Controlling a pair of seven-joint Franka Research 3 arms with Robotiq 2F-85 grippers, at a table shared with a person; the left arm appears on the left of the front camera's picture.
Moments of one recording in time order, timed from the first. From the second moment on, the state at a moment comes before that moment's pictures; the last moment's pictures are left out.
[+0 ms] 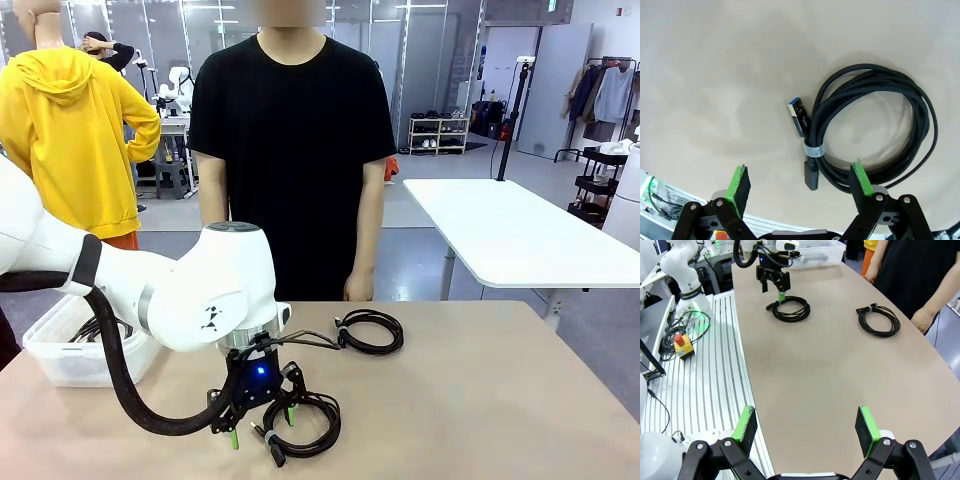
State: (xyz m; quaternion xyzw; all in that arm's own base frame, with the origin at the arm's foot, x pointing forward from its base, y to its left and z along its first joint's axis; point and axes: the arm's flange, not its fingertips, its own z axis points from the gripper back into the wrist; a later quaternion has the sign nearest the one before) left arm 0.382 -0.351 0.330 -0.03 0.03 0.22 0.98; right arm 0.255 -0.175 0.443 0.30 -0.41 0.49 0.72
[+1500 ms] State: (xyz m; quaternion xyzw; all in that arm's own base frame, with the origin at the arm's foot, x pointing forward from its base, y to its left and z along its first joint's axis) left arm 0.387 -0.363 0.322 -0.02 -0.02 0.20 0.98; right arm 0.255 -0.174 0.443 0.29 -0.41 0.49 0.72
